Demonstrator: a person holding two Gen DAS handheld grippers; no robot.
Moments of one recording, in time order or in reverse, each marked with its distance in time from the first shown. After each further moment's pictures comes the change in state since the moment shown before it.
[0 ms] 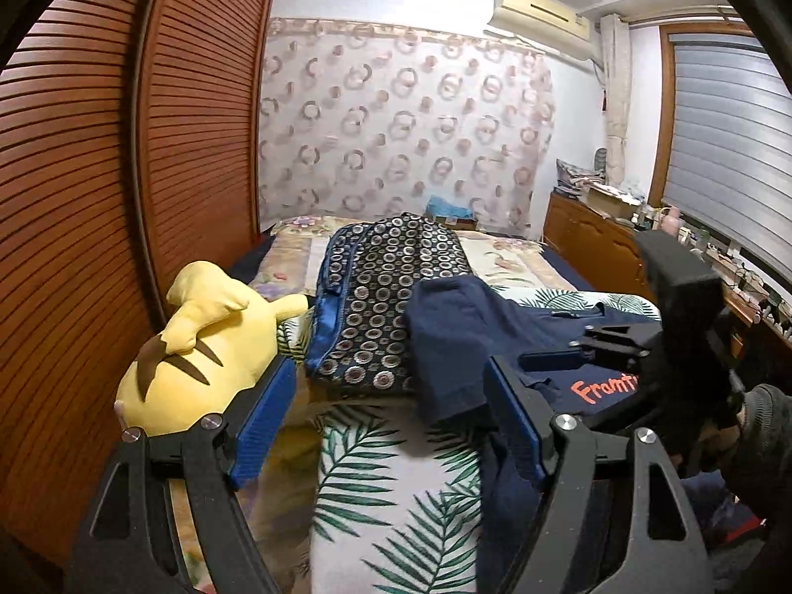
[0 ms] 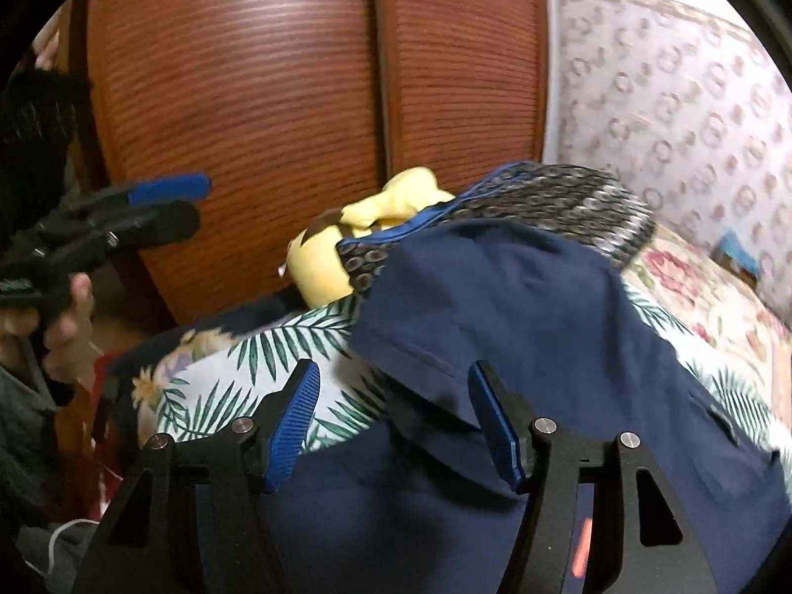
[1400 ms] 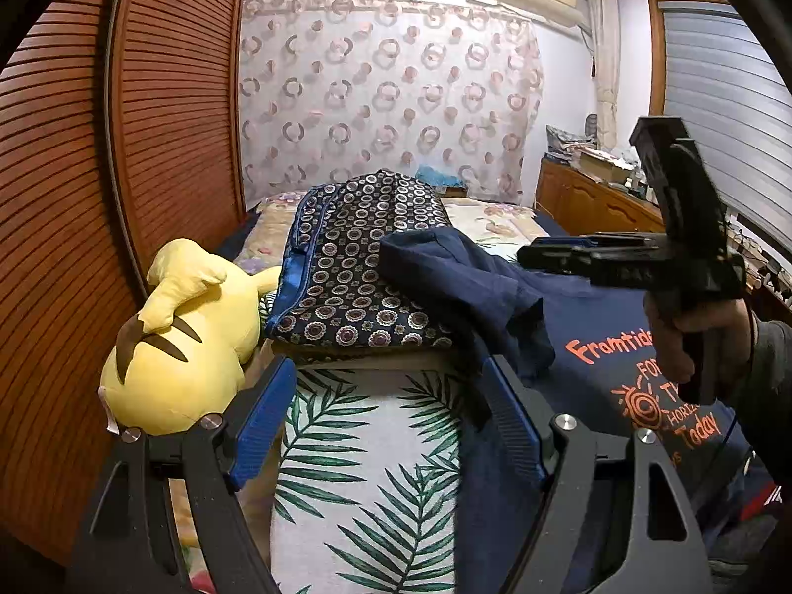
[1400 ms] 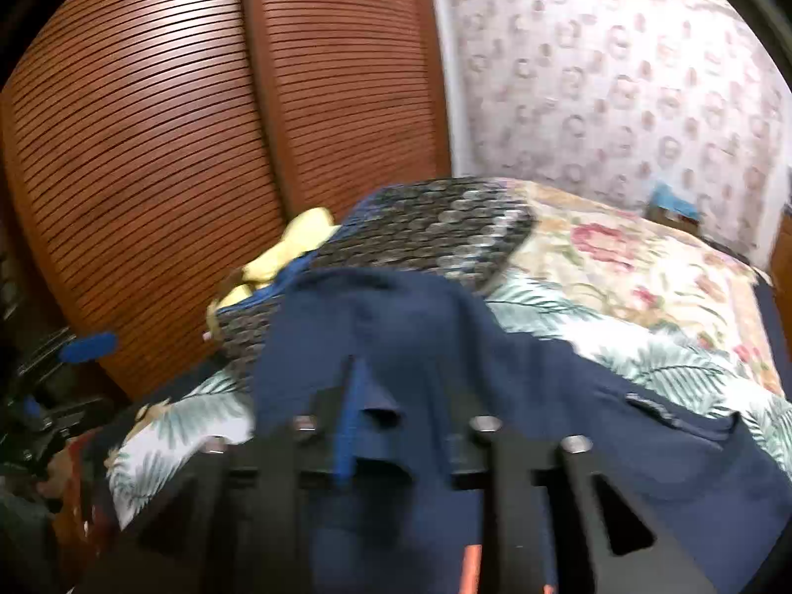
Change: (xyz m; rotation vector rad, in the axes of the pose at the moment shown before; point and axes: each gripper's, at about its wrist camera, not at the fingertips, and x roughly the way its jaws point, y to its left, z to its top) left arm 0.019 -0.025 -0.019 0.050 0.082 -0.017; right arm -0.012 -0.082 -0.001 0.229 -0.090 -0.139
